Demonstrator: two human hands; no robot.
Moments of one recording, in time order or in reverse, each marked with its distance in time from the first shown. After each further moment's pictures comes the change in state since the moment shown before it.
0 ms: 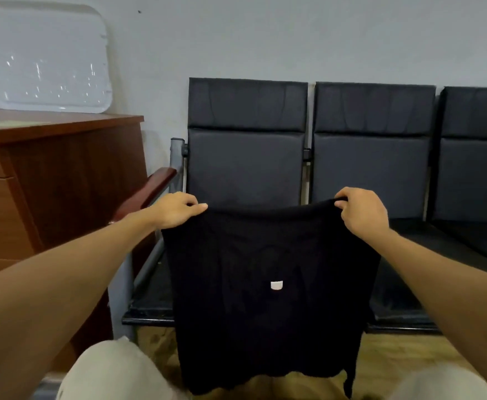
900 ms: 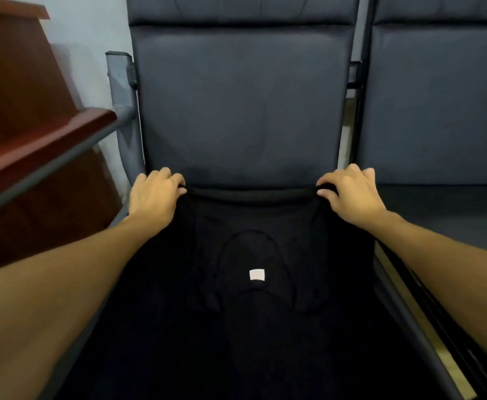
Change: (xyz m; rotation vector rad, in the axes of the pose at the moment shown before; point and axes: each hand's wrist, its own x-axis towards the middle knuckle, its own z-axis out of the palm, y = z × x) left_hand 0.270 -0.120 0.166 0.569 0.371 0.063; right_hand 0.165 0.056 0.296 -0.145 -0.164 -0.310
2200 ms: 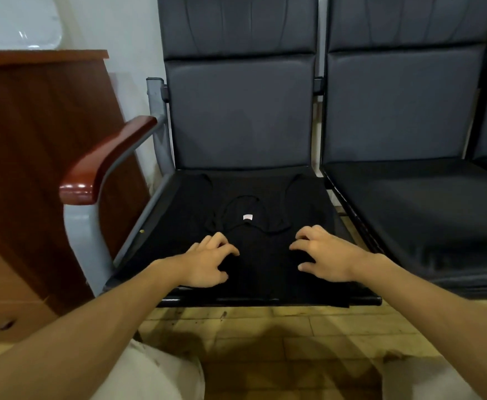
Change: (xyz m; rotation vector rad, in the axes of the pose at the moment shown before) left_hand -0.235 0.075 -0.129 -0.341 -0.792 0.320; right_hand -0.242 -0.090 -0.113 0.071 -0.615 -0.252
